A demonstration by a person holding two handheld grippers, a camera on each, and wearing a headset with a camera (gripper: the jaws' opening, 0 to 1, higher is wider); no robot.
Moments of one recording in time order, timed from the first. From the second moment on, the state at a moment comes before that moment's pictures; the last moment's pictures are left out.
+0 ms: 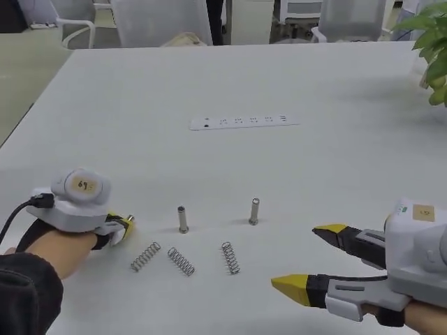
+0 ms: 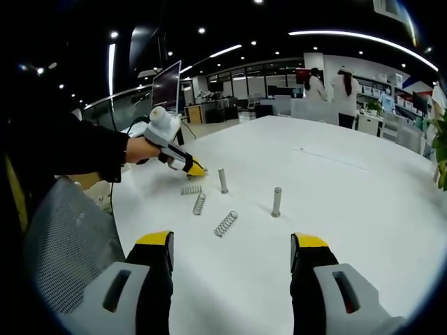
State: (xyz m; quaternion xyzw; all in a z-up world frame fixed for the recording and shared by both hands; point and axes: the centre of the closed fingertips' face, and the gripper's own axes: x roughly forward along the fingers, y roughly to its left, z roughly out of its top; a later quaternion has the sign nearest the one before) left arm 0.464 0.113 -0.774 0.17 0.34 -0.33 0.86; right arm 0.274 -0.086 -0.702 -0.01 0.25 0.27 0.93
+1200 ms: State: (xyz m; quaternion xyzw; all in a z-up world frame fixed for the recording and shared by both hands) left arm 0.452 0.121 -0.747 0.14 0.31 -0.34 0.88; right arm 0.274 -0.079 -0.699 -0.01 0.24 0.28 0.93
